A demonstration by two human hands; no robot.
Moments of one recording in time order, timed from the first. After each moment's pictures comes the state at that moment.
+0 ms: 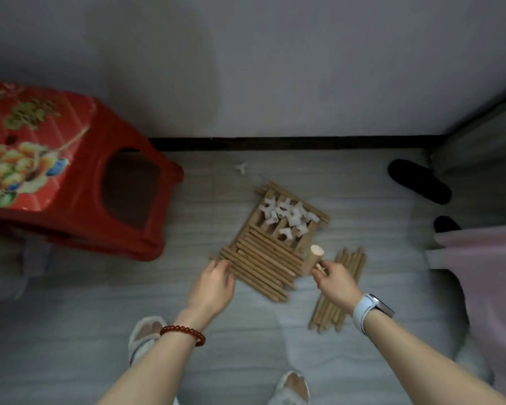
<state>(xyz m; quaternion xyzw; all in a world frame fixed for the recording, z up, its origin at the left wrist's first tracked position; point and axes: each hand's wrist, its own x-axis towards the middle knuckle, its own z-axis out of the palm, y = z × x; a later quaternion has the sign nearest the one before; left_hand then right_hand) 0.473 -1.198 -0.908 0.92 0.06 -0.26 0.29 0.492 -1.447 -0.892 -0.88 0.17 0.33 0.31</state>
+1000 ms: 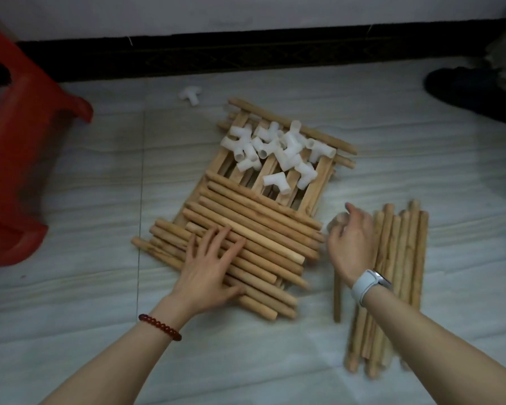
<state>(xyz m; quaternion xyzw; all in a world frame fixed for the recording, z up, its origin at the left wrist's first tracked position) 0.465 -1.267 -1.330 0.95 -0.22 -0.18 0.09 0.478 -1.527 -1.298 -0.93 0.24 -0.05 0.27</state>
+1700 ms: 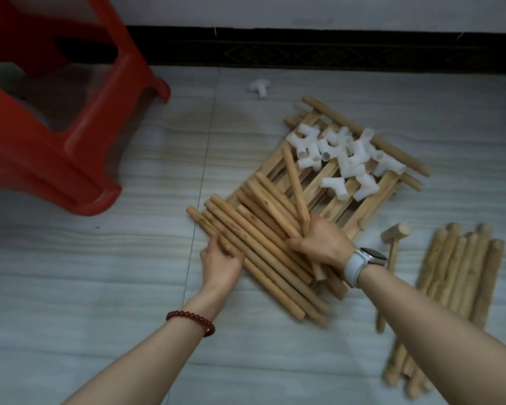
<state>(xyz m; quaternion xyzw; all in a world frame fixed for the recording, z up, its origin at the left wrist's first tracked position) 0.438 -1.243 -1.321 0.75 0.35 -0.14 0.54 0.509 -1.428 -1.290 -0.93 0.00 0.29 0.21</state>
